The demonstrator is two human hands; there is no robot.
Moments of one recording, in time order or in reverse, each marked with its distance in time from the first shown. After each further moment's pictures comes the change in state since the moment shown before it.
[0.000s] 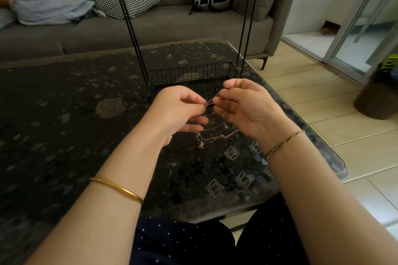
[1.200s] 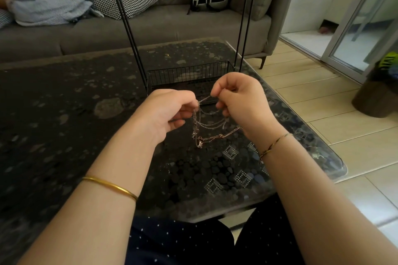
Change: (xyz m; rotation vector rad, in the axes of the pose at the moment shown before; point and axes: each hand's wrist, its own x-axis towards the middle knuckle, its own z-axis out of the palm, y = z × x) left_hand 0.008 0.002 -0.006 -0.125 0.101 -0.198; right_hand -0.005 0.001 0.000 -0.729 0.066 -0.380
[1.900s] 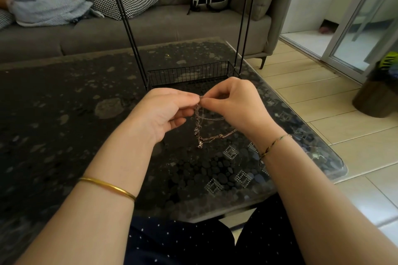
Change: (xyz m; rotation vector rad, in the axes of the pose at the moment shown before) left_hand -0.001 -0.001 -0.005 -0.039 -0.060 0.029; right_hand -0.001 -0.002 0.003 -0.198 -0.072 -0.116
